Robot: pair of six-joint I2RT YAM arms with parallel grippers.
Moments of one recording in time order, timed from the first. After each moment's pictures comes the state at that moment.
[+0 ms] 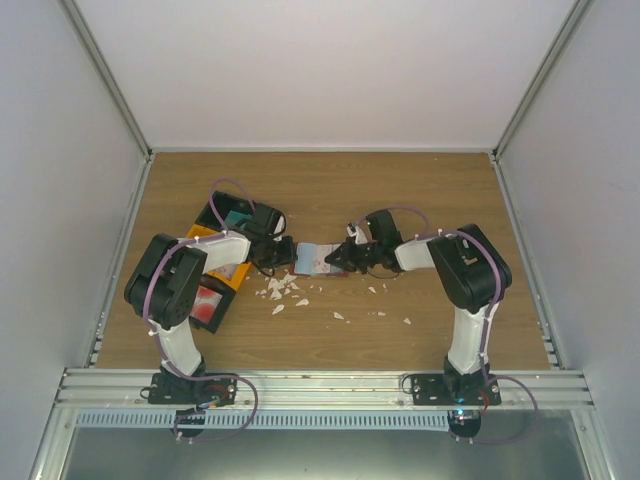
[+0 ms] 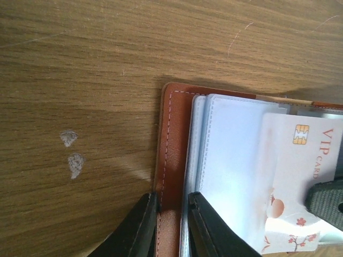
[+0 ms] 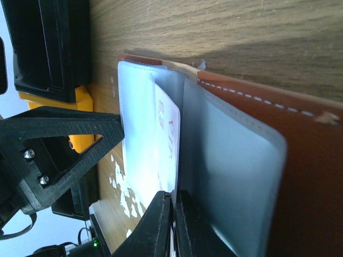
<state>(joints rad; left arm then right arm) -0.43 1.80 0.98 -0.23 0.27 -0.59 0.44 1.94 0.89 0.22 -0.76 0.83</state>
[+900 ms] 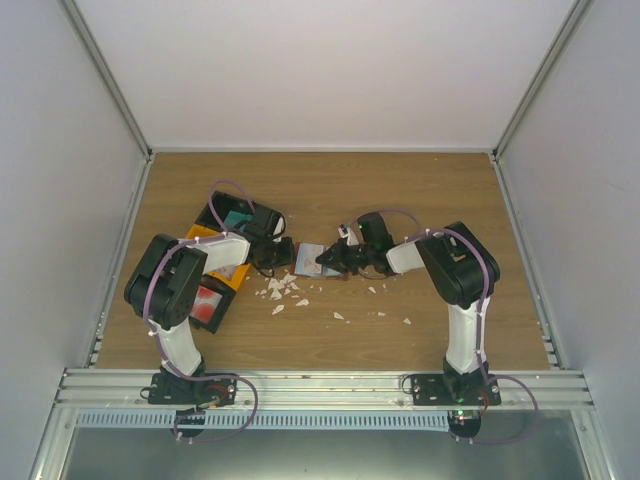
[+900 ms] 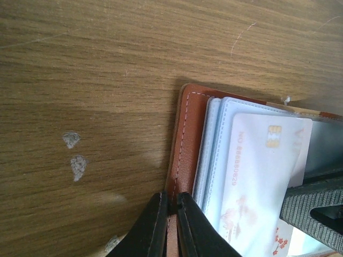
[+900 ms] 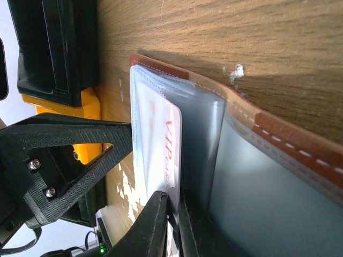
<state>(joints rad) -0.43 1.80 0.96 -0.20 0.27 -0.59 0.49 2.03 0.91 0.38 -0.77 0.92</state>
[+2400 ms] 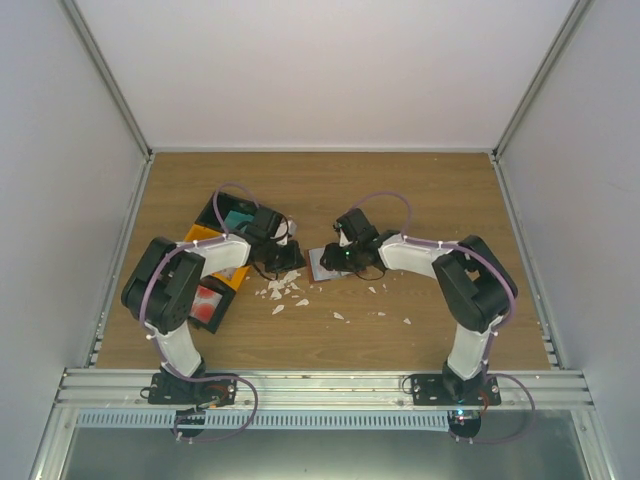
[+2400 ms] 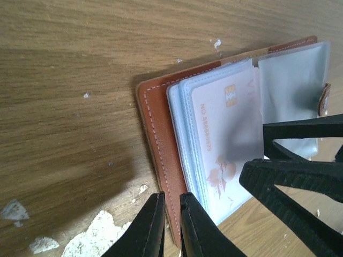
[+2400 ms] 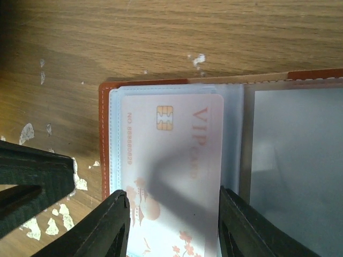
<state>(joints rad) -0.45 1.76 0.95 -0.22 0.45 -0.58 0.63 1.83 1.03 -0.20 -0.25 0.60</state>
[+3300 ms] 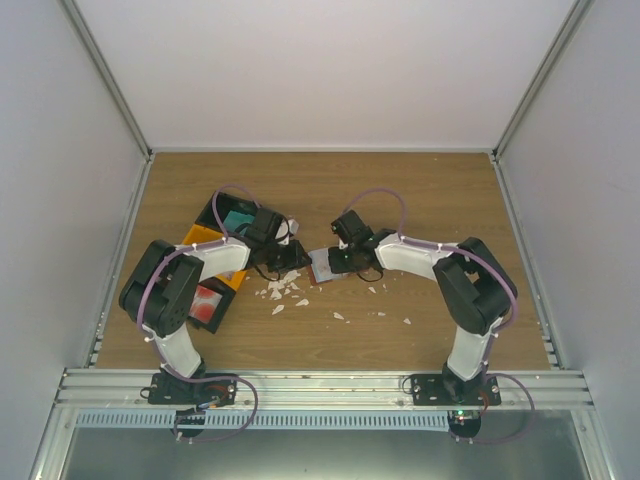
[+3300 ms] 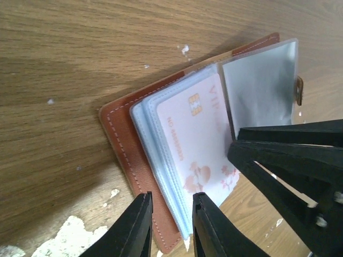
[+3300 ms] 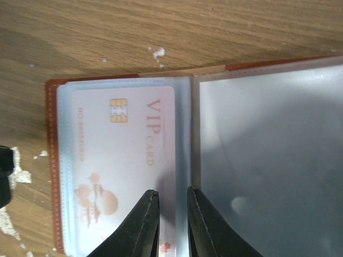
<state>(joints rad) -0.47 1.74 0.92 -0.14 0.46 -0.62 0.67 1.82 1.08 -0.34 -0.06 0.47</state>
